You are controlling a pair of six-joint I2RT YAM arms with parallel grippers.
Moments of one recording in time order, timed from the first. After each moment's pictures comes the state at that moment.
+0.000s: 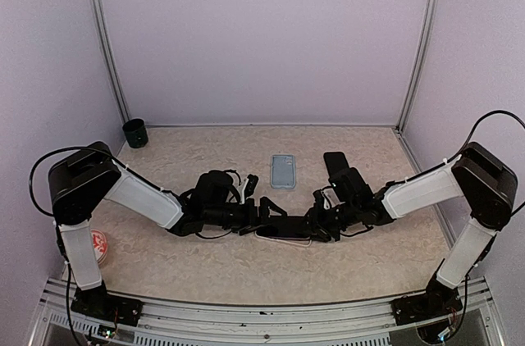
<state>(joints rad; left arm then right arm) -0.89 1.91 0.84 0.60 0.38 -0.91 0.74 1.69 0.71 0.15 -0.45 1.03</state>
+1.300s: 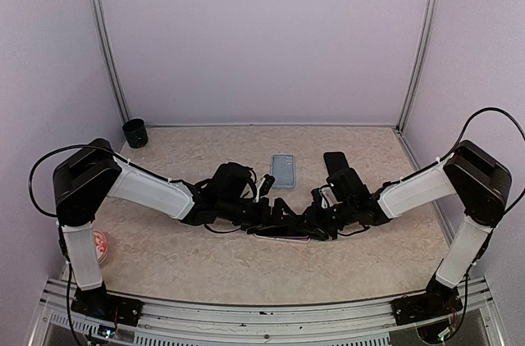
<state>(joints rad) -0.93 1.94 1.02 0.32 0.42 -0.84 0.74 1.74 0.72 0.20 -0.44 1.01</state>
